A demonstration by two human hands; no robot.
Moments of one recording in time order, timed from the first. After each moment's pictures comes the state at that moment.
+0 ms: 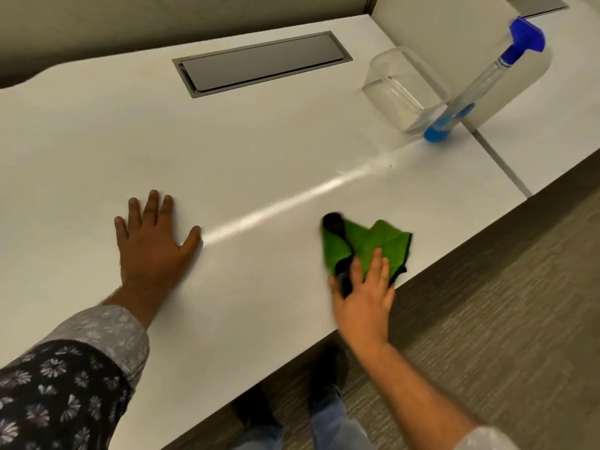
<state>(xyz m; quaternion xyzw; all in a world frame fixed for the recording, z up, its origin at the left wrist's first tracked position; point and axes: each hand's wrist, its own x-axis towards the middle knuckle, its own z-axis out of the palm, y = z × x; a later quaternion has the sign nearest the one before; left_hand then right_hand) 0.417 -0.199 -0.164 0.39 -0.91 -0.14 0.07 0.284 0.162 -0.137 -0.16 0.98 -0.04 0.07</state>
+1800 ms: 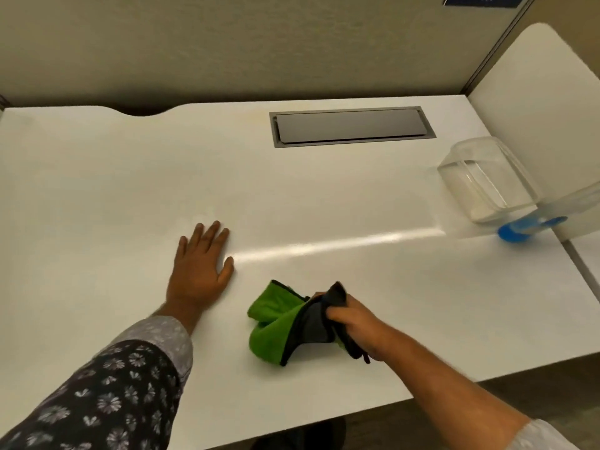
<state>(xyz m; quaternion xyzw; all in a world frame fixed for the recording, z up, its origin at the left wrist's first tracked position) 0.414 -0.201 -0.158 0.40 -0.90 -0.13 0.08 0.183 0.056 -0.065 -0.23 0.65 -0.41 0.59</state>
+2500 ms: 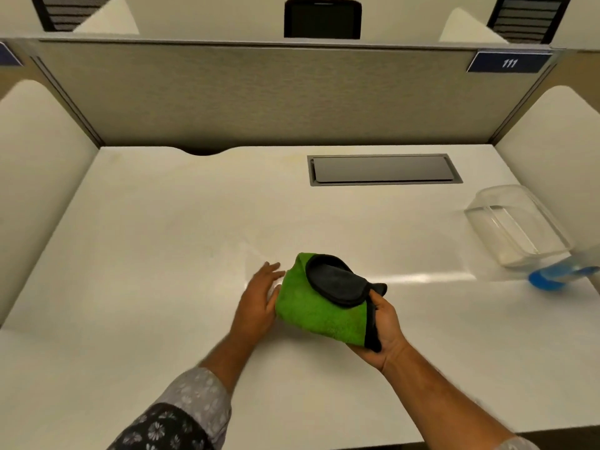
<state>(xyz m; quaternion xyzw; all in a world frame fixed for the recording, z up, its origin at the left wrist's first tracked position) 0.390 -0.134 -0.113 0.40 -0.77 -0.43 0.26 0.191 0.014 -0.054 0.14 0.45 -0.64 0.61</state>
